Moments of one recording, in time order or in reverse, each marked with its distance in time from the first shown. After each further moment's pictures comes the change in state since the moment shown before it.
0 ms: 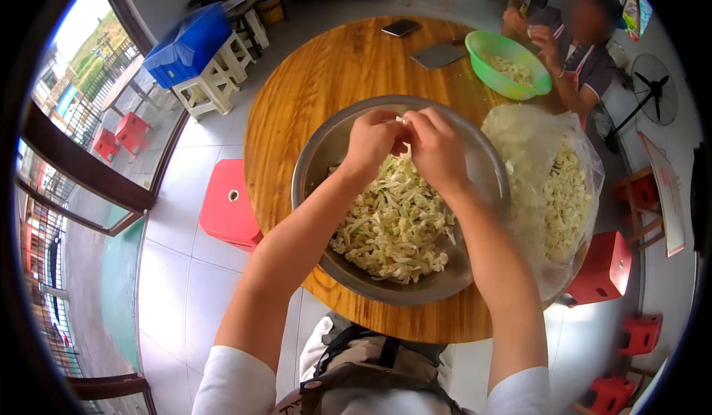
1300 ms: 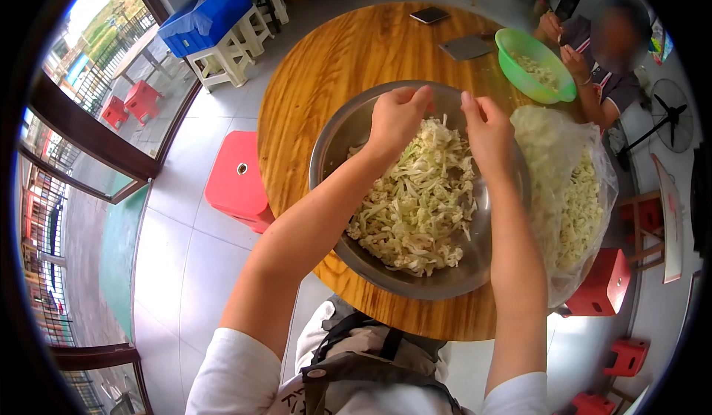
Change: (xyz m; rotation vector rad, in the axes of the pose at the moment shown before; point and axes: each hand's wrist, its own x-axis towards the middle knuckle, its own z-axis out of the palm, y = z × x) left_hand 0.000 0.008 -0.005 0.344 0.117 0.039; right_hand 0.009 0.018 -0.014 0.197 -0.072 0.681
